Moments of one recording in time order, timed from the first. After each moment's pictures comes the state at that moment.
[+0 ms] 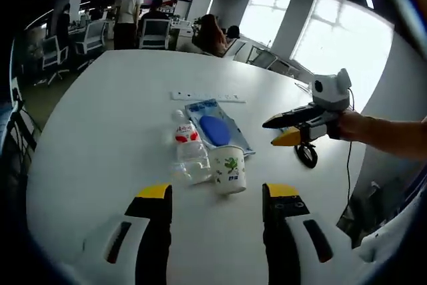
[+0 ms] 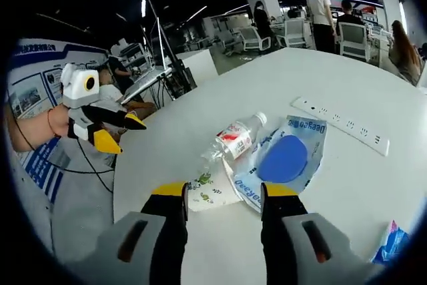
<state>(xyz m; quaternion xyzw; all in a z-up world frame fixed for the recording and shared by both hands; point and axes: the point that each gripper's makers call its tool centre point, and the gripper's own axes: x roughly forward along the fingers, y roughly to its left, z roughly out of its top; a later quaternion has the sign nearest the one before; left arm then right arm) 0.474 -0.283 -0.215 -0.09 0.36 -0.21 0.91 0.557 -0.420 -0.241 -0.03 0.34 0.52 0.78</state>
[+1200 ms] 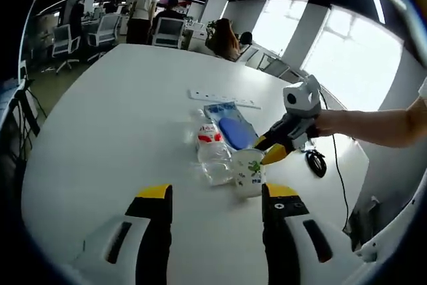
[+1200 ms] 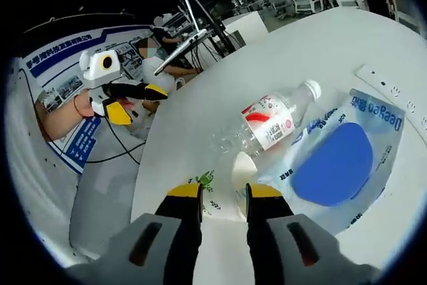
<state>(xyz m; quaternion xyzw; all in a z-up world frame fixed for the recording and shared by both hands) 0.488 -0.248 -0.226 -0.12 0.35 -0.18 0.91 0.545 -0.369 -0.288 -0.03 0.43 0.66 0.61</state>
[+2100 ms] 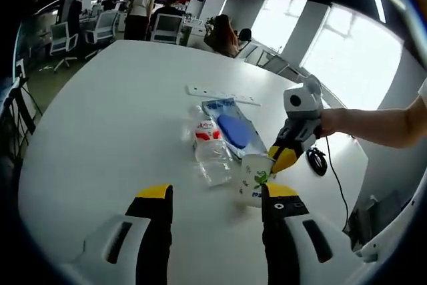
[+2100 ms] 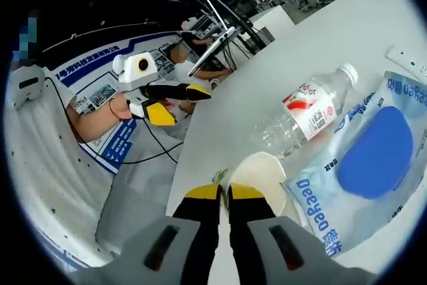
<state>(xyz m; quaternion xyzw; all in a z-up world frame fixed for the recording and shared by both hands) 0.496 -0.258 -0.235 -0.12 0.36 -0.19 0.91 0.497 -0.367 -0.265 0.04 0.44 0.73 0.52</state>
